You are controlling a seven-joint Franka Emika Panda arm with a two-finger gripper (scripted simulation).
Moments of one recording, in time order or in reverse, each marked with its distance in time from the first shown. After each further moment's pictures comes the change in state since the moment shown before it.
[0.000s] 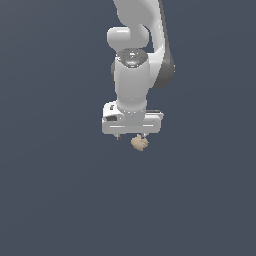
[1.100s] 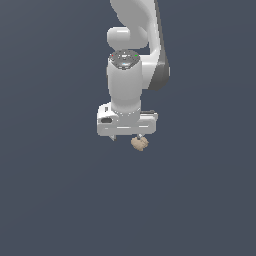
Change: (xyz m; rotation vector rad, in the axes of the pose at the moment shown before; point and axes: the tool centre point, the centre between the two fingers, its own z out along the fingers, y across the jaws) arm 0.004 0.016 0.003 0.004 0.013 -0.027
